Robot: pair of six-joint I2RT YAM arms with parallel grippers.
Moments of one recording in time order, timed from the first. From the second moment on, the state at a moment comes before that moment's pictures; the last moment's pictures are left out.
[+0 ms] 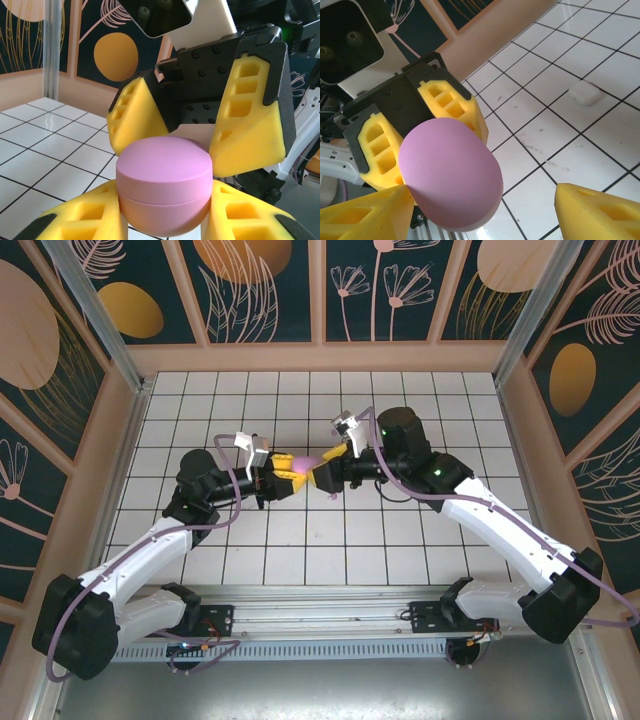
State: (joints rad) left arm -0.48 1.10 0.61 0.56 0.90 -0.32; right arm 0.72 1.22 1.16 -0.39 -0.54 0.25
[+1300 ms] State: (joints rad) left arm -0.47 1.15 0.59 0.59 0.93 -0.23; right arm 0.63 1.30 1.22 -0.45 -0.56 0.34
